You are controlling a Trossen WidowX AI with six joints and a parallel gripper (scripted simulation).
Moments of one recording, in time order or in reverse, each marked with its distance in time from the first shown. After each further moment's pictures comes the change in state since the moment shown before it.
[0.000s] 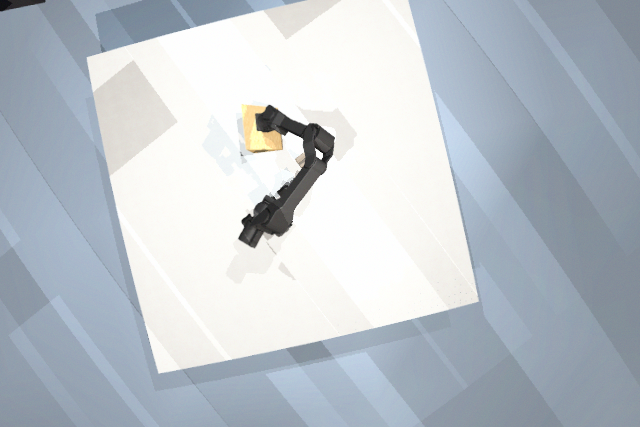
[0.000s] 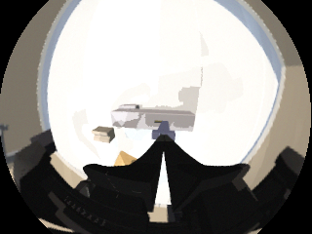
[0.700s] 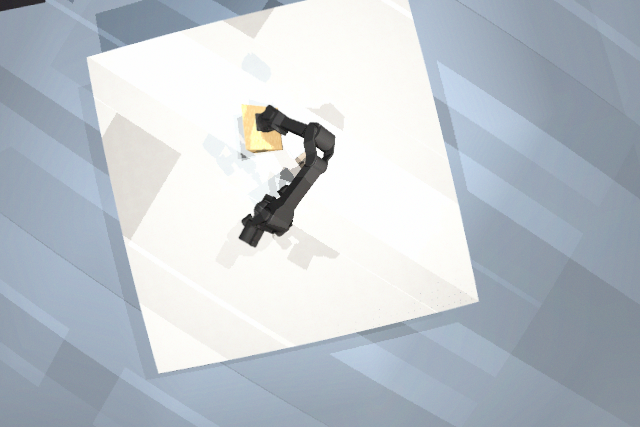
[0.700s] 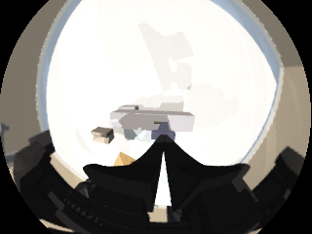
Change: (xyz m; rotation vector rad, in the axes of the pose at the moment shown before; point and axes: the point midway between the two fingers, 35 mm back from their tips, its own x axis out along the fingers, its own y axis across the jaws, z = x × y) arm 0.001 0.000 0.000 -0.001 -0.012 -0.009
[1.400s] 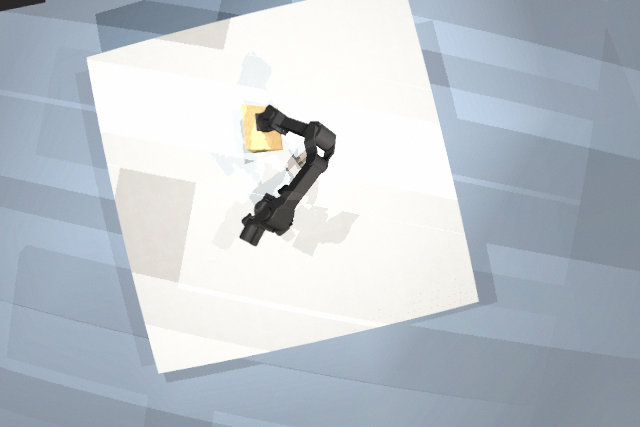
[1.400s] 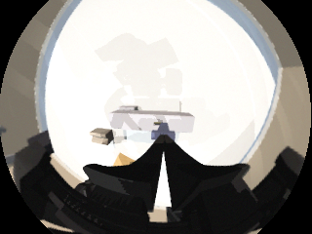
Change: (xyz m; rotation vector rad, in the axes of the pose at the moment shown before) arm 0.002 0.000 -0.001 0.000 -0.010 -0.009
